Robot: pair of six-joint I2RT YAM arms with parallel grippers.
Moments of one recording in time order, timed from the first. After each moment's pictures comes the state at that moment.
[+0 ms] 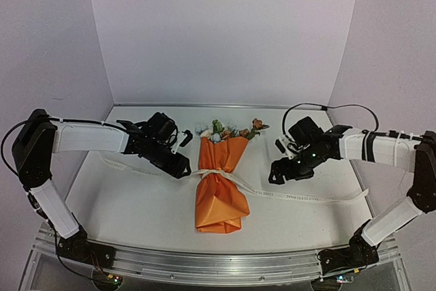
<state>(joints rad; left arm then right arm) -0.75 1.68 1.08 -0.40 0.13 -0.17 0.60 1.47 0.96 -0.63 -0.12 0.30</state>
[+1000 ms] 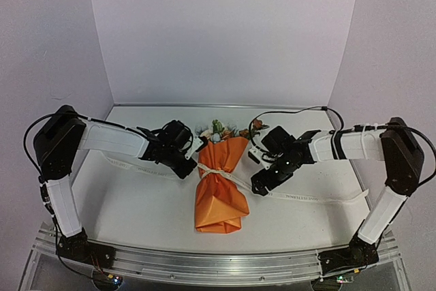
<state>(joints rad) -0.79 1.87 1.15 -0.24 -0.04 0.09 0.73 1.70 1.04 -0.53 -0.05 0.09</state>
